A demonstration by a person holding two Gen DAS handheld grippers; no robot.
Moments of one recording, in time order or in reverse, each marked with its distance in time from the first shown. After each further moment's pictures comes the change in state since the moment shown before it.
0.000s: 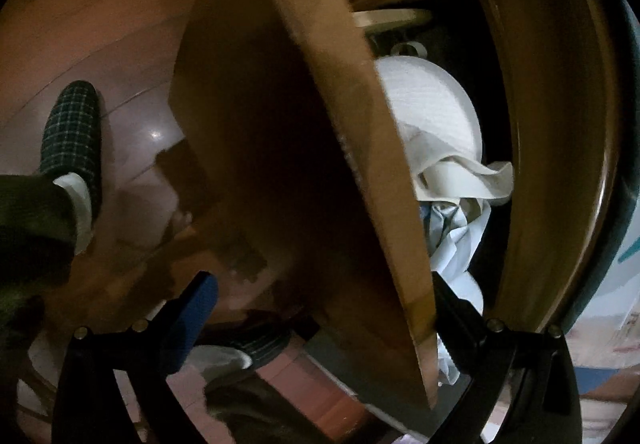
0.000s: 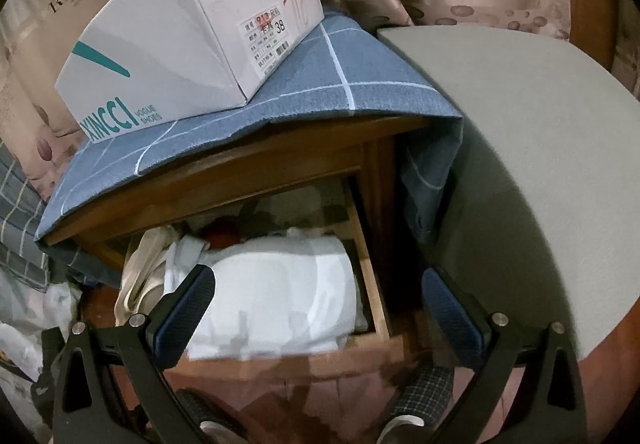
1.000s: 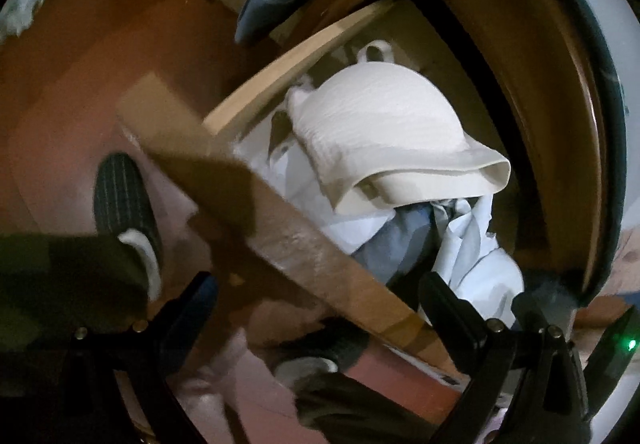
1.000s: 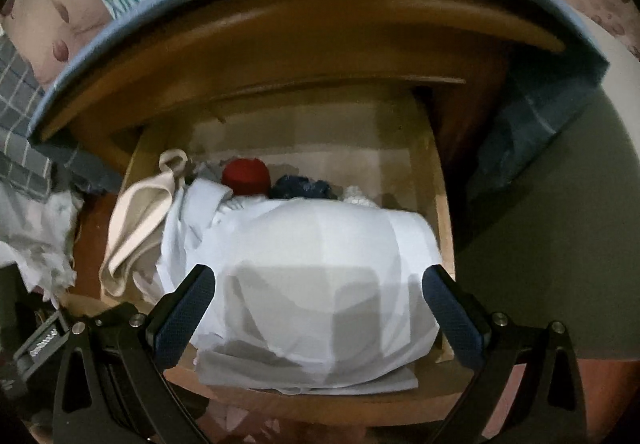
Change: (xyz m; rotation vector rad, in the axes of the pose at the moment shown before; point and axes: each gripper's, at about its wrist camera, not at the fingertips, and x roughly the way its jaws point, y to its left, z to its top) left arm -0.023 -0.015 -0.033 0.296 -0.081 0.212; right arm 0.055 0.041 -0.036 -0.199 0.285 0.043
